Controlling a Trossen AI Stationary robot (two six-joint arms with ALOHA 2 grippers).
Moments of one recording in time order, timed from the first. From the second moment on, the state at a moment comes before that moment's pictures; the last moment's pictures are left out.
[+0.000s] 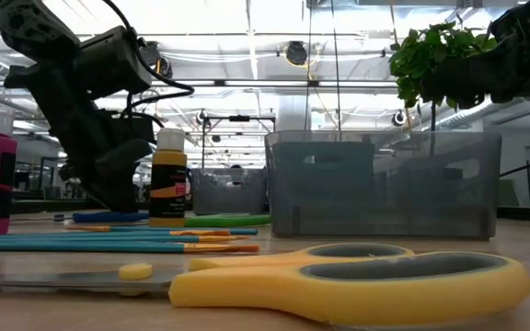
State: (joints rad) left arm -0.07 1.46 0.51 -0.23 -0.36 -0.83; right arm 0.15 0.02 0.02 0.08 0.29 -0.09
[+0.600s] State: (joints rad) left arm -0.02 1.32 0.58 -0.24 -0.50 -0.74; right arm 0.15 0.02 0.02 0.08 0.29 -0.09
